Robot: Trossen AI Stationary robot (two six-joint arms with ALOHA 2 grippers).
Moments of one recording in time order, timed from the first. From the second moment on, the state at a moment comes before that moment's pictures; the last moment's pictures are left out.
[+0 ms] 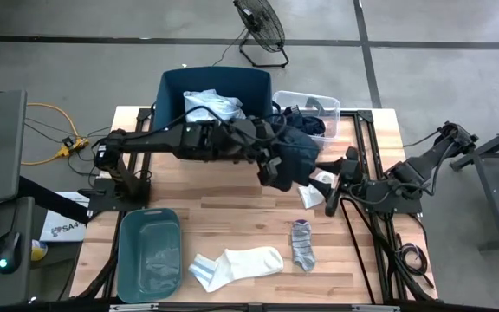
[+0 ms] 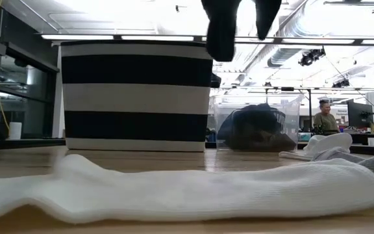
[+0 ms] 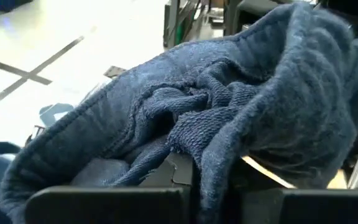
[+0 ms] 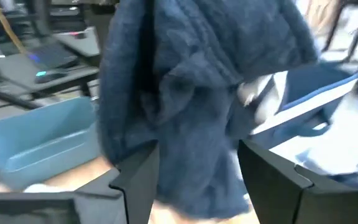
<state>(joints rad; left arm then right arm) -0.04 1.75 2.02 -0.65 -0.29 -0.26 0.59 1.02 1.05 -0.44 0.99 0.46</state>
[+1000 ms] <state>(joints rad) 0.05 1.75 2.02 -0.50 -0.01 -0.24 0.30 1.29 1.05 0.14 0.99 -0.01</state>
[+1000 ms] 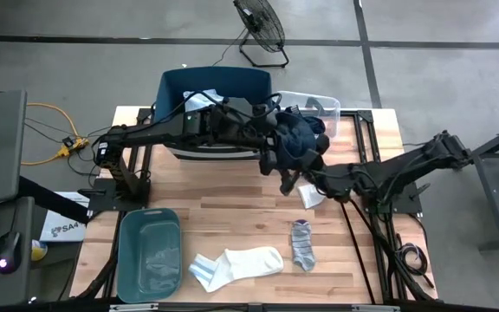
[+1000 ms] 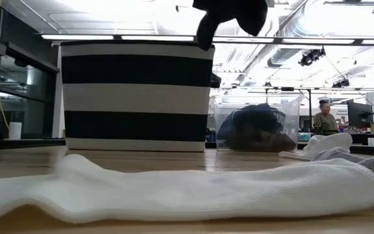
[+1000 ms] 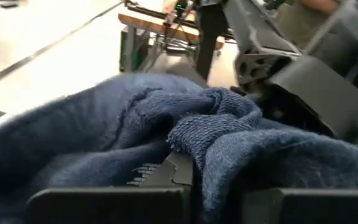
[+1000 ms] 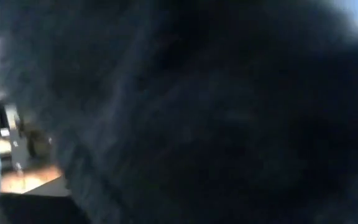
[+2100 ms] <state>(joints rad) 0.05 1.73 2.02 -0.59 0.04 -0.04 0.30 1.24 1.05 -0.06 0.94 0.47</state>
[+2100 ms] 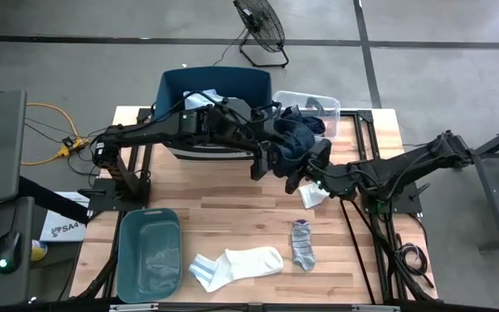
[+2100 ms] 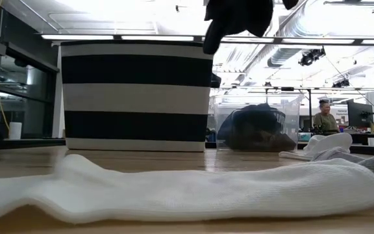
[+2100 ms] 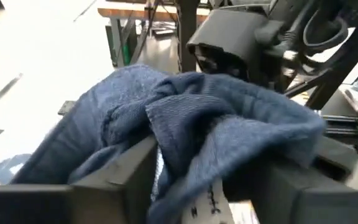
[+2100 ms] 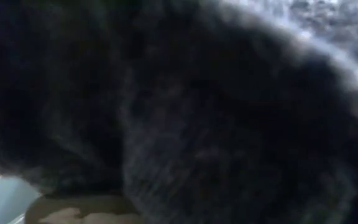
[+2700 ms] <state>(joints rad) 0.05 1.54 2.02 -0.86 -0.31 0.04 0.14 1.03 1.05 -0.42 0.83 0.57</state>
